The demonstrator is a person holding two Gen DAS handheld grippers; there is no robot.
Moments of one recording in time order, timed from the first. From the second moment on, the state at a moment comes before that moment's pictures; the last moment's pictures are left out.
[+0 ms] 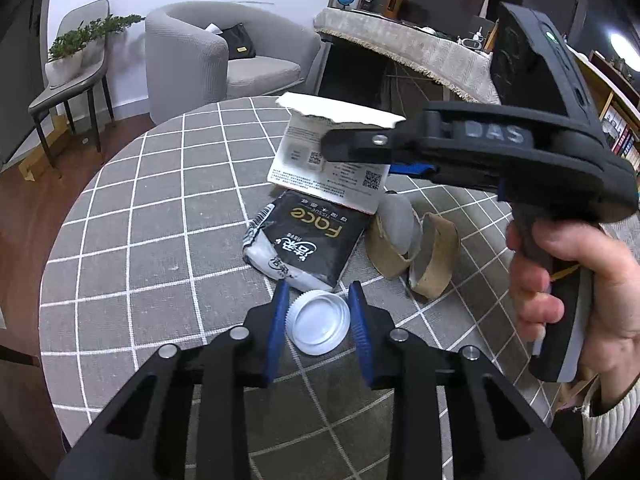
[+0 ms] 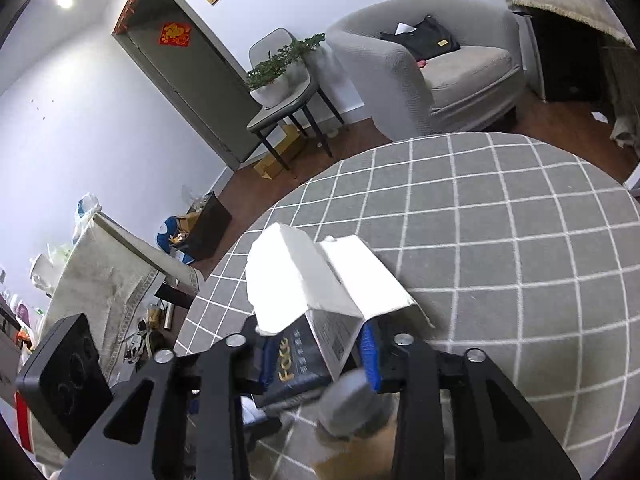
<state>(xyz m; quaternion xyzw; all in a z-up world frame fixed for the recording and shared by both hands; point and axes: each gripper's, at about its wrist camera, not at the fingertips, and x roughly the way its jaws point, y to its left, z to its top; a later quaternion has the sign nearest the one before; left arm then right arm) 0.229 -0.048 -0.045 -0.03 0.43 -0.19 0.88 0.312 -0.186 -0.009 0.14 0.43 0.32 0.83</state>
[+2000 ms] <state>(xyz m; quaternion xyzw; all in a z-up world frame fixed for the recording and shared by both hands) 0.069 0.092 -0.029 -0.05 0.36 -0.03 0.93 0.143 -0.071 0.014 0.00 0.33 0.40 0.86</state>
